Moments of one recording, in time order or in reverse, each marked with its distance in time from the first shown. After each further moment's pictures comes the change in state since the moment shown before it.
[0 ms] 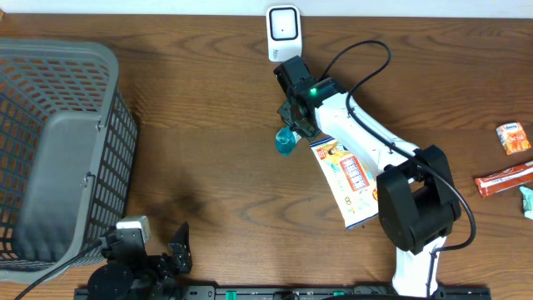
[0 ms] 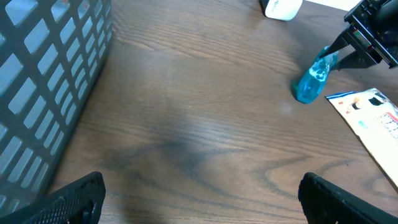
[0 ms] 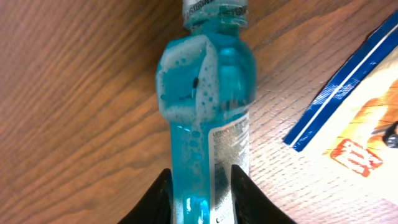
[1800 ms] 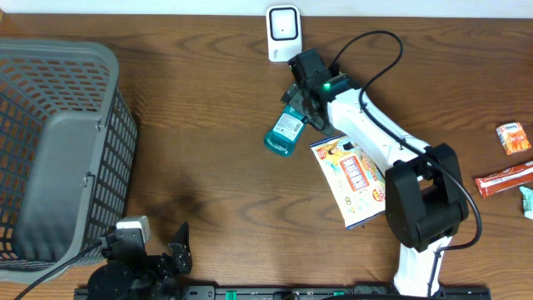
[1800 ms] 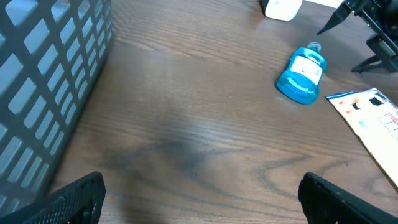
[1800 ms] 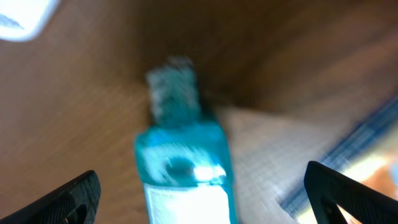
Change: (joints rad) left arm 0.000 0.000 0.000 0.000 0.000 0.000; right arm -0.075 -0.010 -0.038 0.144 0.037 -0.124
